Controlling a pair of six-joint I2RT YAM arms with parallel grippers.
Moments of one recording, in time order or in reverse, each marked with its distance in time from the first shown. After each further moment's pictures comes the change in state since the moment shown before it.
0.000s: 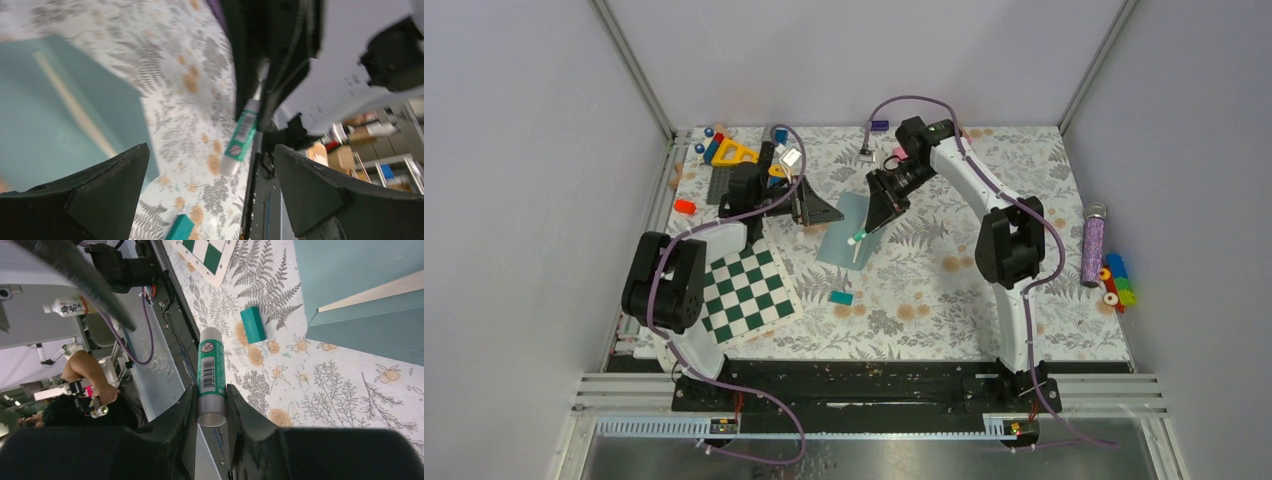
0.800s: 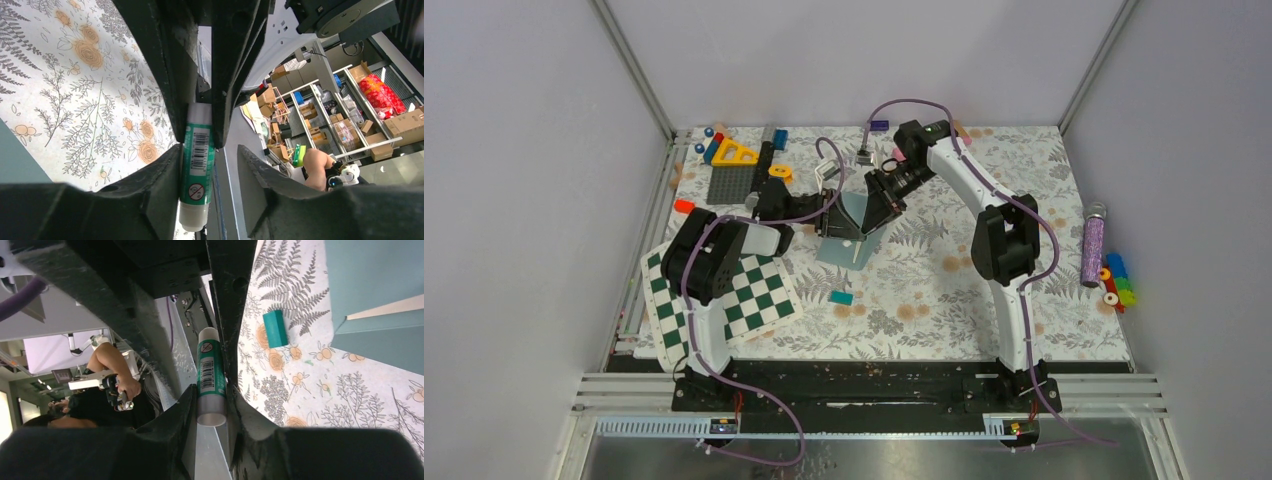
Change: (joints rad) left arm -0.171 0.275 0.059 0.710 0.283 -0.581; right arm 0.000 0.053 0.032 -0.055 -0.110 -0.035
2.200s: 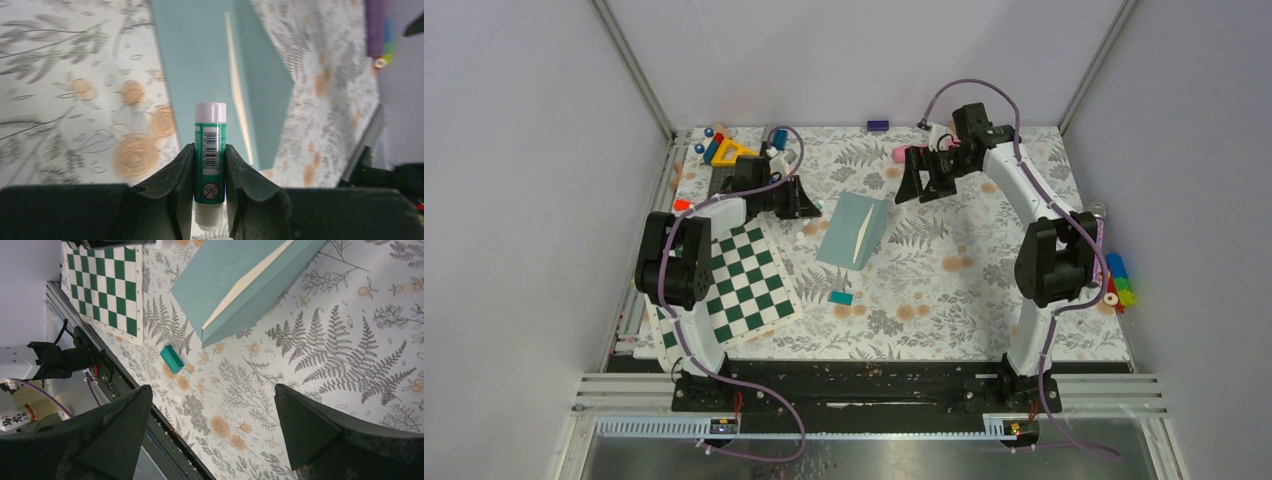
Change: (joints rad) left arm 0.220 -0.102 0.181 -1.251 -0.555 0.925; right arm -0.204 -0.306 -0.321 0.452 0.338 0.261
